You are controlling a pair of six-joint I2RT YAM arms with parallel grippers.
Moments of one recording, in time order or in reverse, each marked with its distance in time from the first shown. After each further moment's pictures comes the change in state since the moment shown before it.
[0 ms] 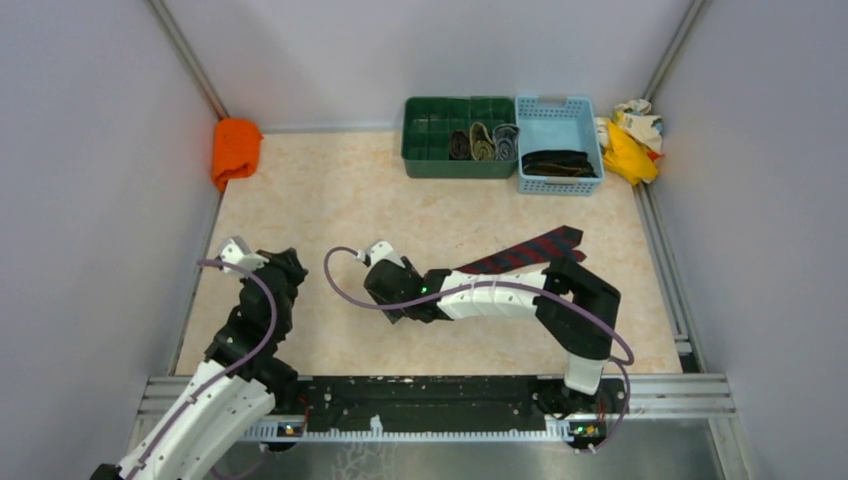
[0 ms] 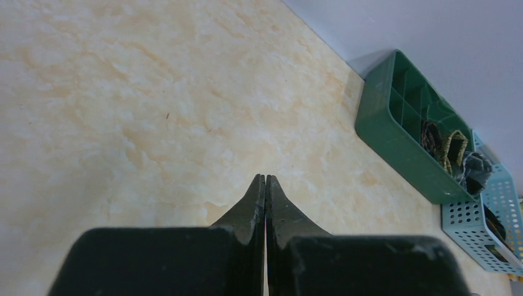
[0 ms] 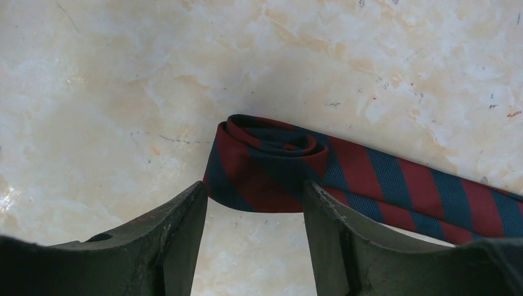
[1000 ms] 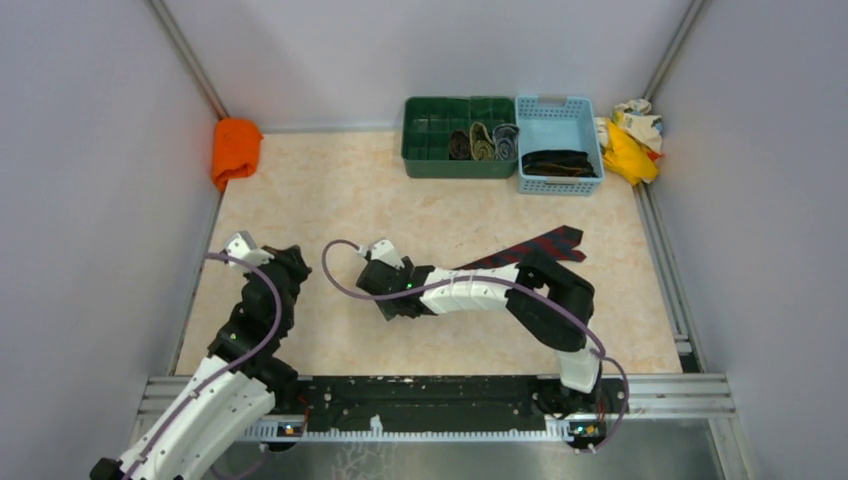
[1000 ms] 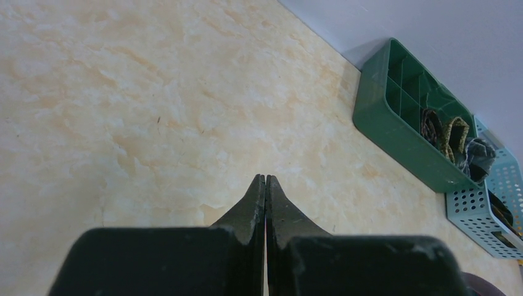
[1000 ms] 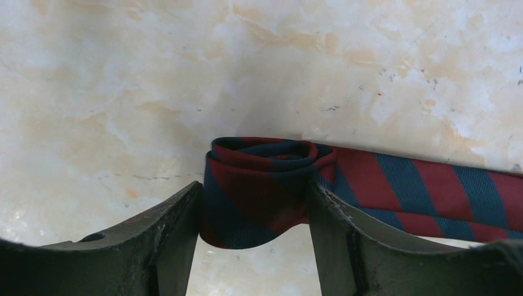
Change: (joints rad) left arm 0.000 0.040 0.000 0.040 0.028 0.058; right arm -0.014 0.142 0.101 -0.084 0.054 0.126
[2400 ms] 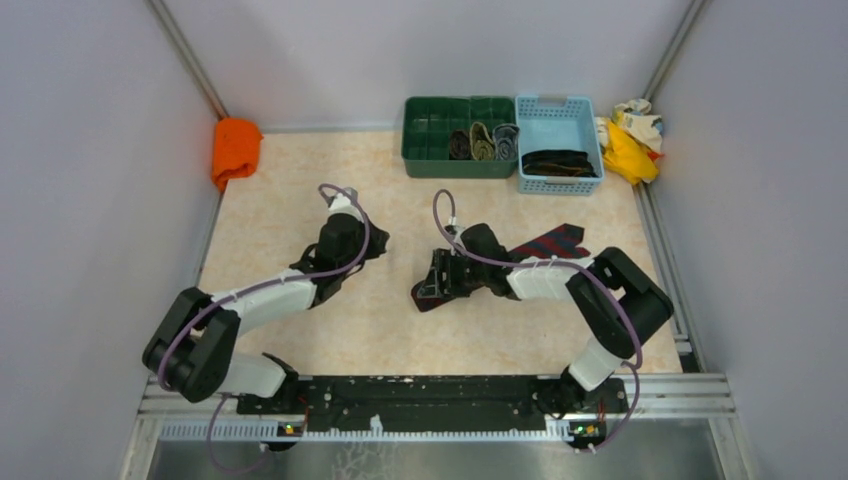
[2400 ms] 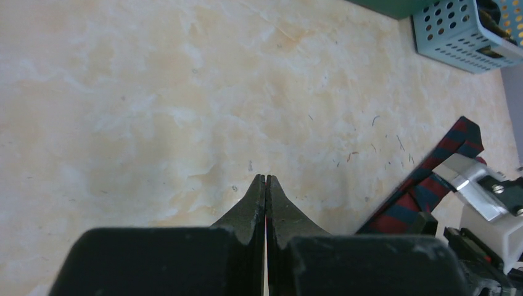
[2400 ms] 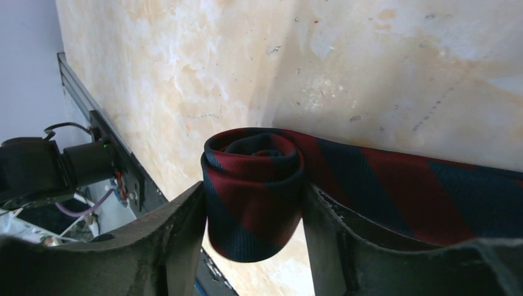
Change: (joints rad) left arm -0.039 0.877 0.173 0.549 0.537 0.103; right arm -0.499 -0.295 -0.580 0.602 -0.911 0.255
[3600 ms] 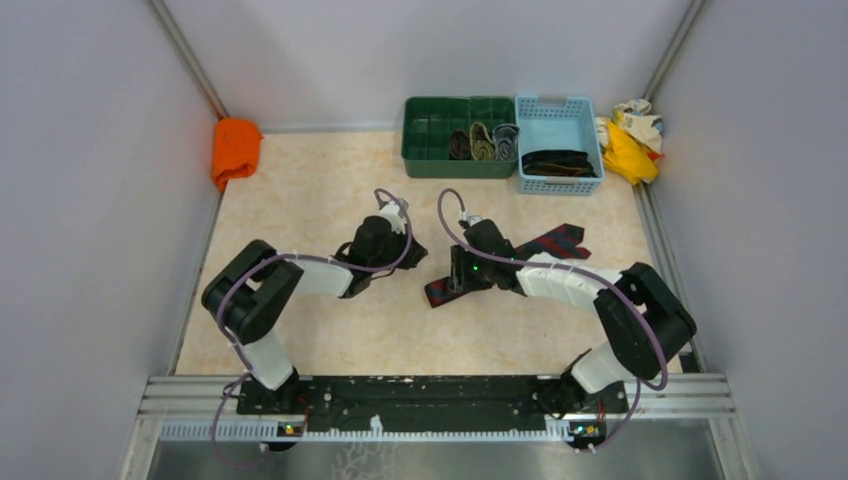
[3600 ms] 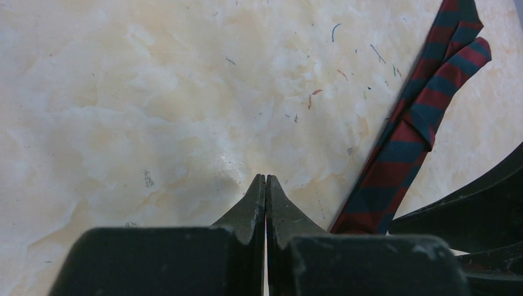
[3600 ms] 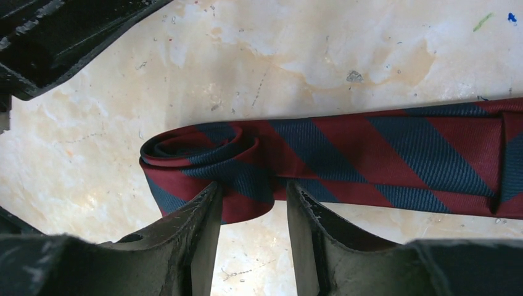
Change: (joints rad) left arm -0.091 0.392 0.100 0.249 0.284 0.129; right arm -0.004 -0.154 0.061 -0.369 0.392 -0.193
